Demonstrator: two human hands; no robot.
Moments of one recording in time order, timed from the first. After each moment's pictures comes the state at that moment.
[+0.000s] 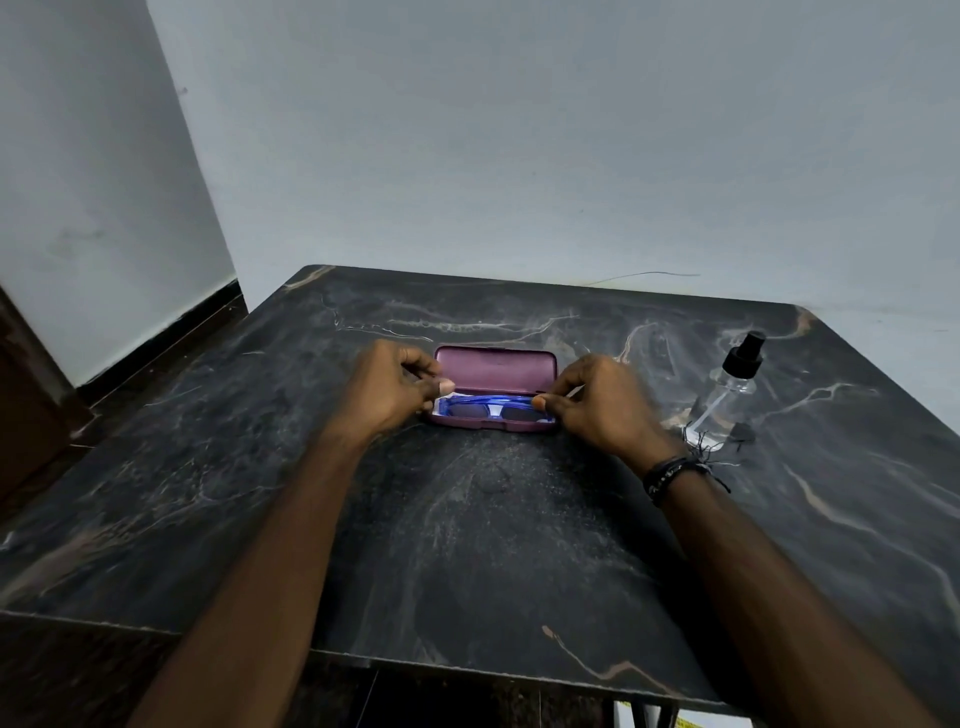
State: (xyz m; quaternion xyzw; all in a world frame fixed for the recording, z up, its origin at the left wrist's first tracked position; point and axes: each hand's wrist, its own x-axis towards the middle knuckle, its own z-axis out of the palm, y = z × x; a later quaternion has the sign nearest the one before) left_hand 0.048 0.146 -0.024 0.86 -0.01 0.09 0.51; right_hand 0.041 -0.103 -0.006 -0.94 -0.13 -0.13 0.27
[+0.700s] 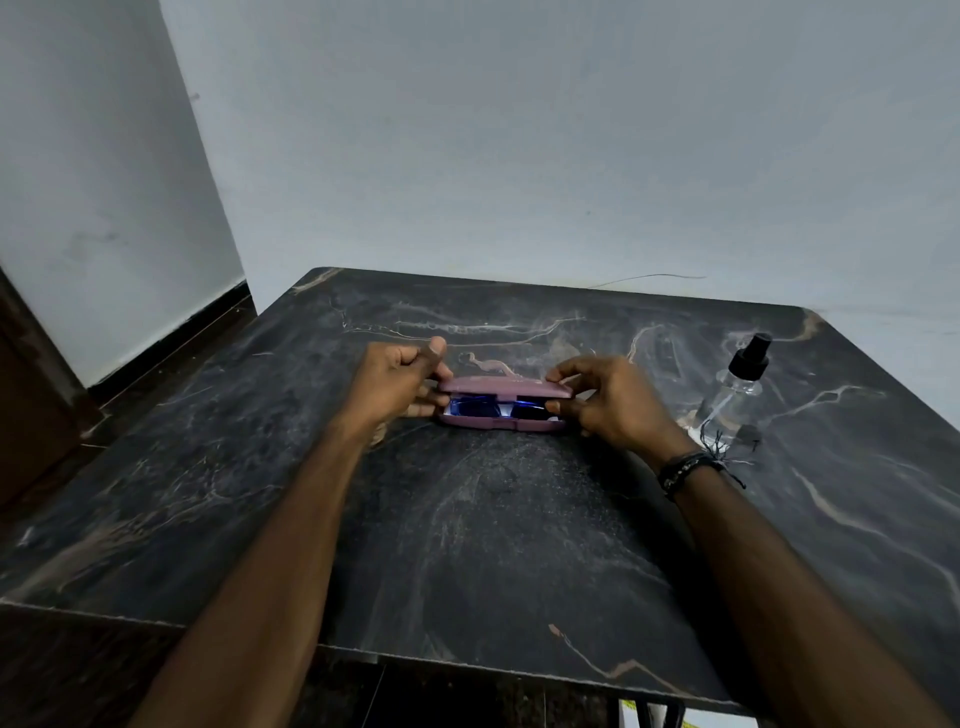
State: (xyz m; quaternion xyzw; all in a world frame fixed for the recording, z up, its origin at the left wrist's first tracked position) left_hand 0.045 0.146 -0.020 0.75 0.05 0.05 0.65; right_hand 0.053 -0.116 -0.013 -0.92 -0.14 -0.05 0.37
